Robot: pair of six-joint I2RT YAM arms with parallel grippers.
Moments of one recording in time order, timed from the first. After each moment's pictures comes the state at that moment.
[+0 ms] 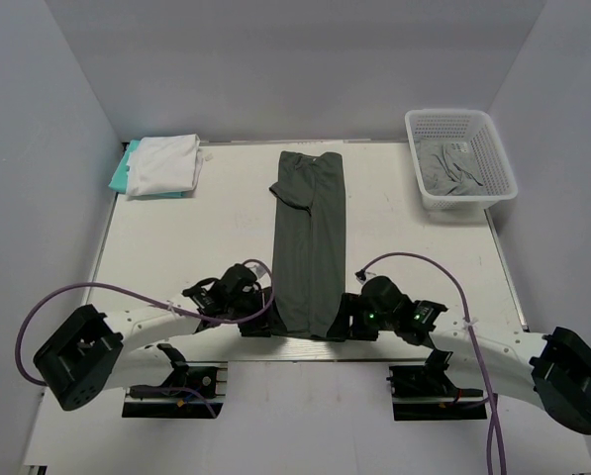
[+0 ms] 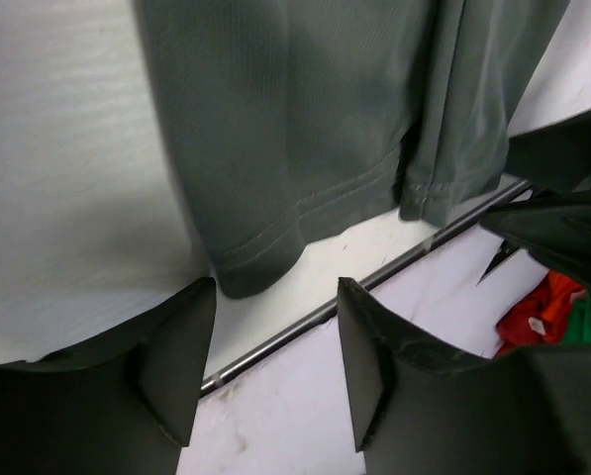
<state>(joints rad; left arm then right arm) -0.80 1.18 0.40 -0.17 0.30 -0.91 0.92 0.97 0.30 -0.18 -0.18 0.91</state>
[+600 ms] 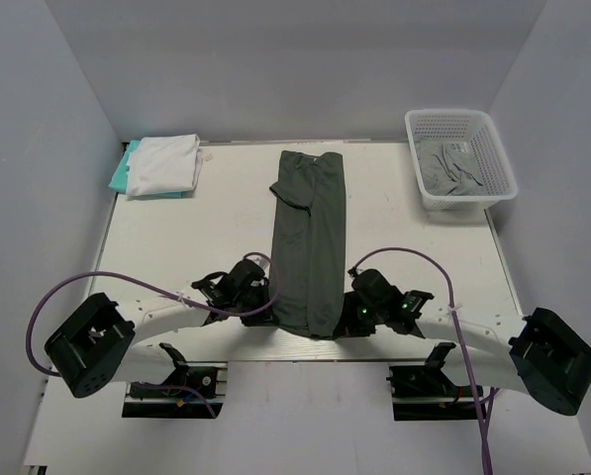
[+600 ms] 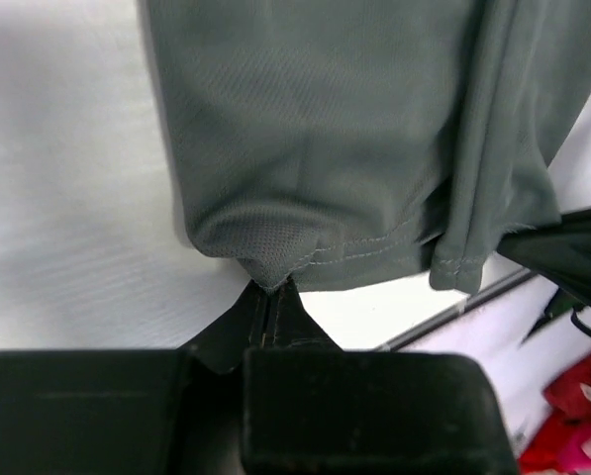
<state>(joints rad) -0.81 1.28 0.48 -0.18 0.16 -0.88 0.90 1.13 0.38 -0.21 -0.21 0.85</state>
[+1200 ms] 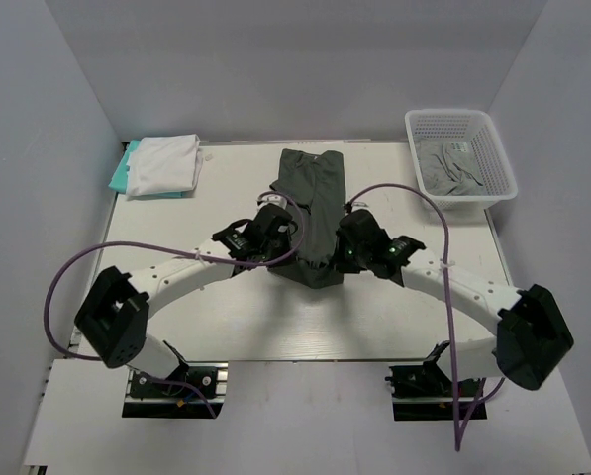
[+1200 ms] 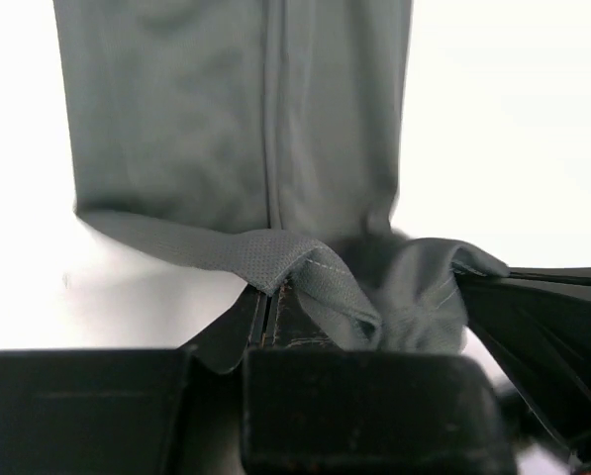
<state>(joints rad) -0.79 1.45 0.99 -0.36 -0.10 -0.79 0.79 1.29 0.87 -0.41 0.07 0.66</state>
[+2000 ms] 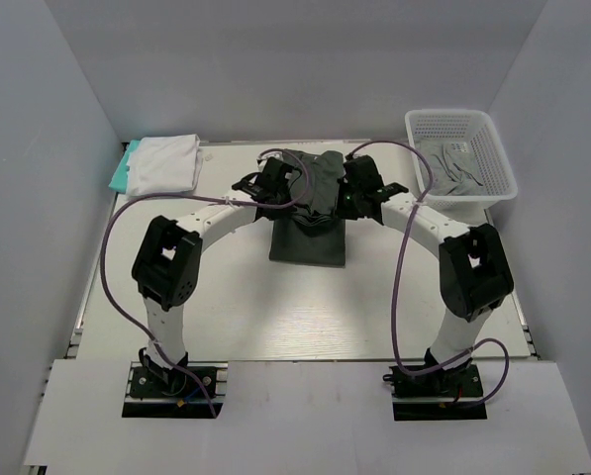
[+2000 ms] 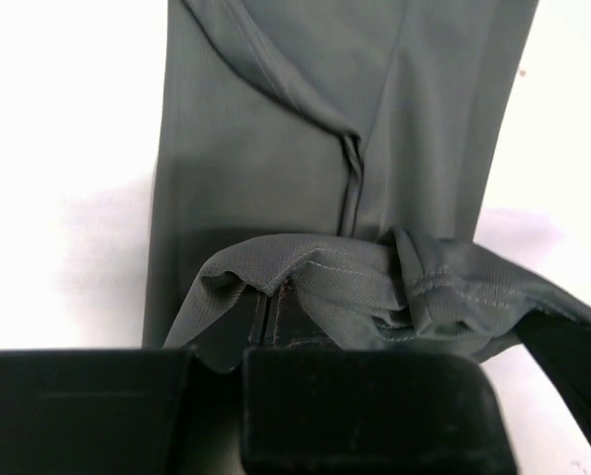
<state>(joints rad) -0.58 1.94 1.48 -0.40 -0.17 -0.68 0.50 1.77 1.31 -0.35 0.00 0.48</state>
